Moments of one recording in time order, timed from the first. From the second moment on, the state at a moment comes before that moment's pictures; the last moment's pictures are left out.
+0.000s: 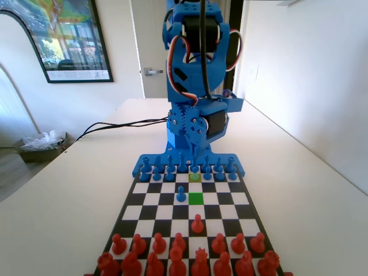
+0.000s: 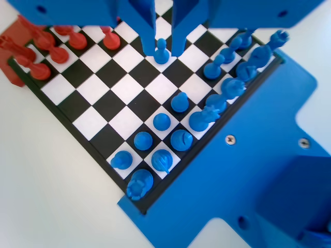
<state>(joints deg) -2.8 104.4 132.3 59.4 -41.7</state>
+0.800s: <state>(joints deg) -2.1 104.2 141.2 52.6 -41.7</state>
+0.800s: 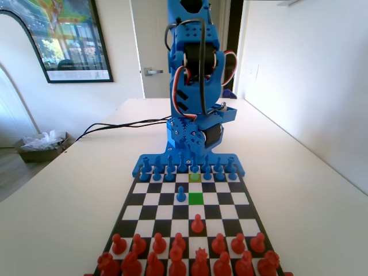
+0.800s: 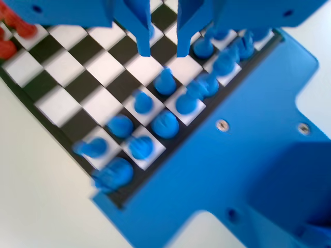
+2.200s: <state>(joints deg) -1.0 96.7 139.6 48.3 -42.8</state>
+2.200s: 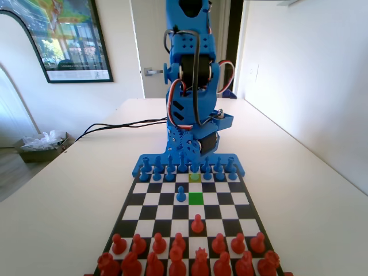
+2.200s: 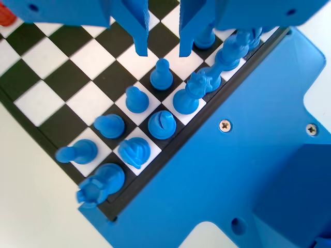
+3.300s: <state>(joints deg) -3.1 92.5 141.0 43.2 -41.1</state>
